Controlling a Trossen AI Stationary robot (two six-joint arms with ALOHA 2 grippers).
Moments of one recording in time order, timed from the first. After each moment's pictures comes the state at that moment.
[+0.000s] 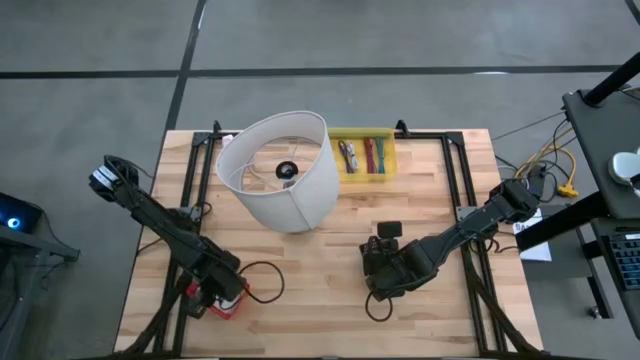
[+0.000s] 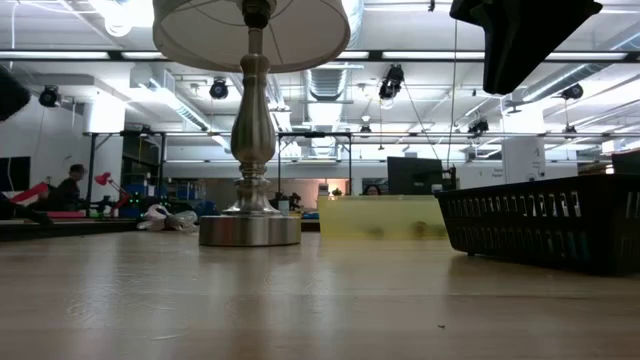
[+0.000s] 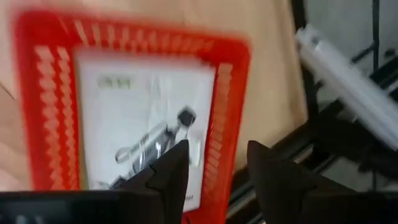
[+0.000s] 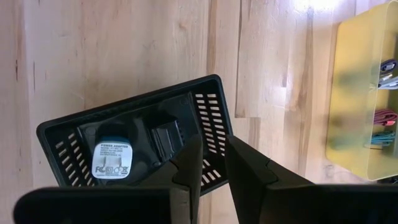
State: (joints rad) left arm -0.69 1.30 0.84 -0.86 0.43 -0.33; right arm 0.52 1.74 1.46 -1.22 0.43 0.46
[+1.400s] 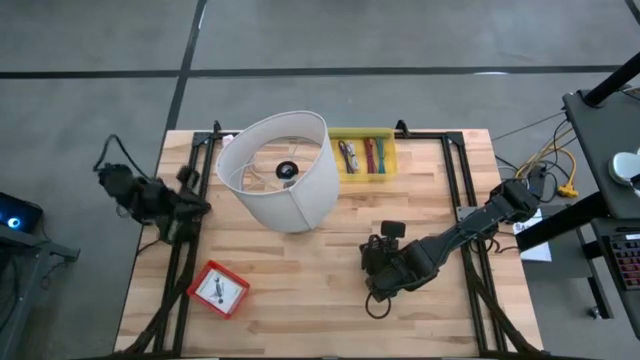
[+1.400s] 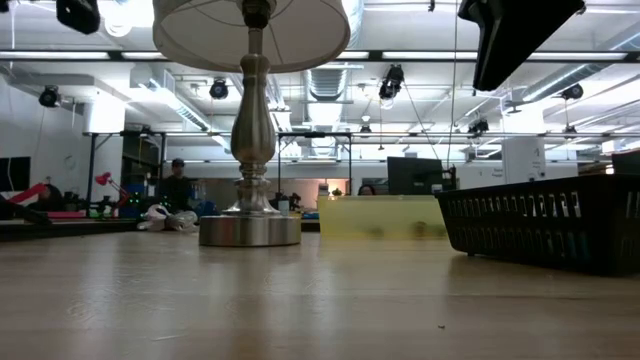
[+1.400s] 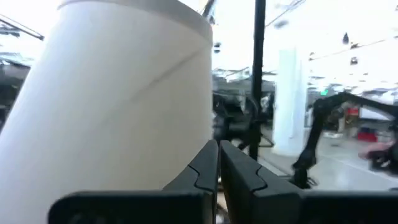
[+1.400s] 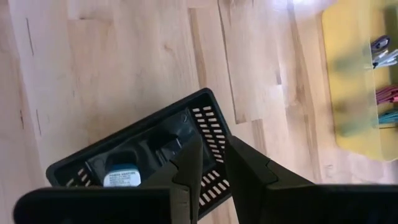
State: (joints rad) left arm -0.62 0.05 0.42 -0.10 -0.46 0.08; right arm 0.53 1.74 1.46 -1.19 0.47 0.64
